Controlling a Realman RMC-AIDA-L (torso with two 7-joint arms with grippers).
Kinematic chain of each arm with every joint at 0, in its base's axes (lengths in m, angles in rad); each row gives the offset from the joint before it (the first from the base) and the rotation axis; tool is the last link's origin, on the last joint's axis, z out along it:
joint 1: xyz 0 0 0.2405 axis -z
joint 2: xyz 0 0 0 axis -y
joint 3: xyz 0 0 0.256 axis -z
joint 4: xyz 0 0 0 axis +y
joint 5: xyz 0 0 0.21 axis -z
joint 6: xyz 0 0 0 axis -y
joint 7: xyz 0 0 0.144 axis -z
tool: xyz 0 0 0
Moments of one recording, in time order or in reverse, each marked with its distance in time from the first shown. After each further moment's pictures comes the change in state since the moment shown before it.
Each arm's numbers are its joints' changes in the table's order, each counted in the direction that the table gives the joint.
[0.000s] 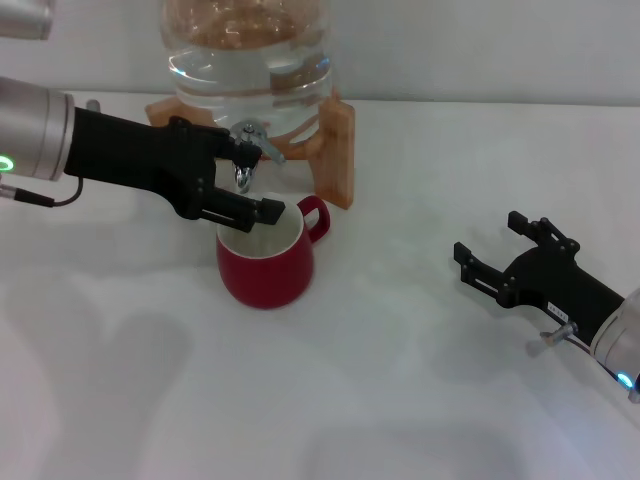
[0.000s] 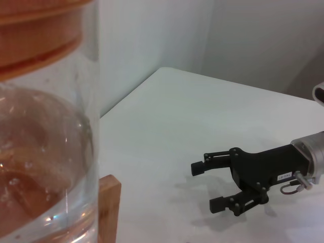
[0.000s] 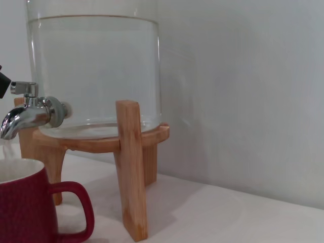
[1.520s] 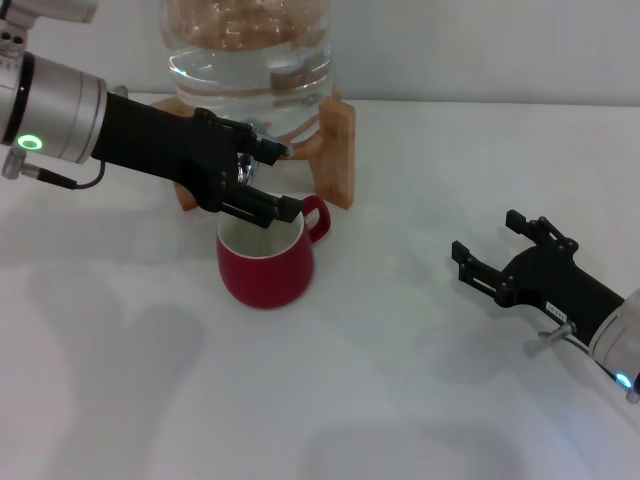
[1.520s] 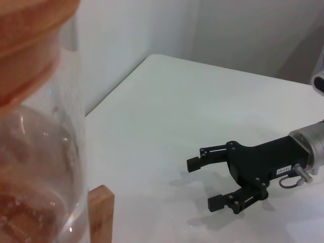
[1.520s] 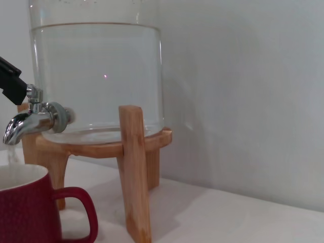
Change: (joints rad) left arm 0.069 0.002 0.000 0.029 -0.069 0.038 0.008; right arm 0.004 0.000 0.000 0.009 0.000 0.006 -0.001
